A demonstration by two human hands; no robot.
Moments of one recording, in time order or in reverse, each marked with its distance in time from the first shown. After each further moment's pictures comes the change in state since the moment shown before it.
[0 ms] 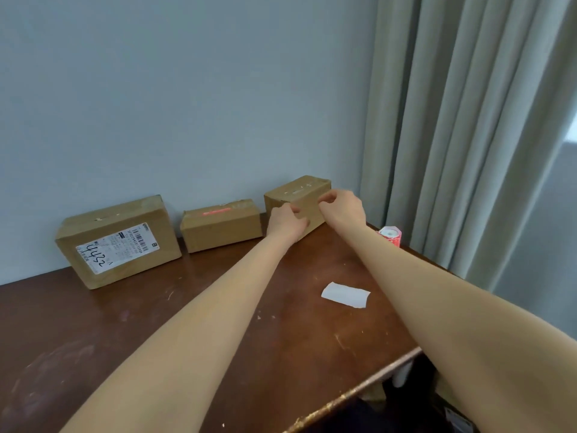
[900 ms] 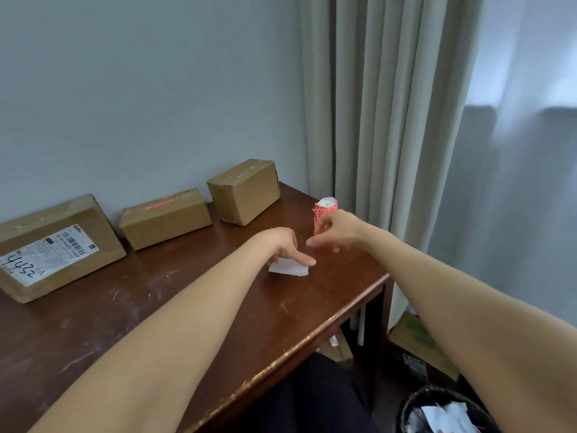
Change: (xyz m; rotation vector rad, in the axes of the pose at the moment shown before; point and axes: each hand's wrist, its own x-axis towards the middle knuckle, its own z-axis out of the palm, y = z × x) left_hand -0.056 0.029 0.067 0.624 -0.662 0.026; right_hand -0.048 0.106 -0.081 -0.221 -0.409 -0.004
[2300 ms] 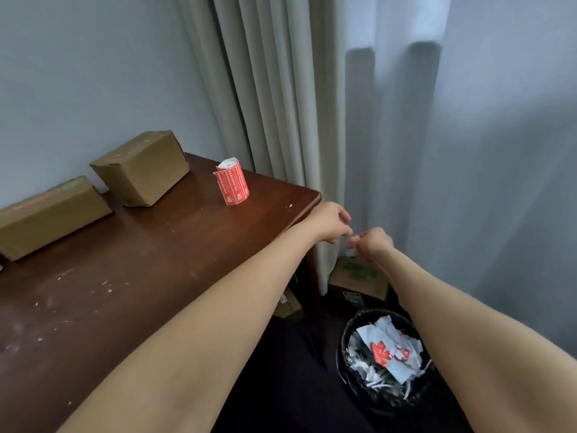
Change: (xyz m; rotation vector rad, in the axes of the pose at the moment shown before) left_hand -0.015 0.180 0.136 -0.298 -0.050 0.486; right_hand -0.126 0.201 0.021 0.492 0.418 0.791
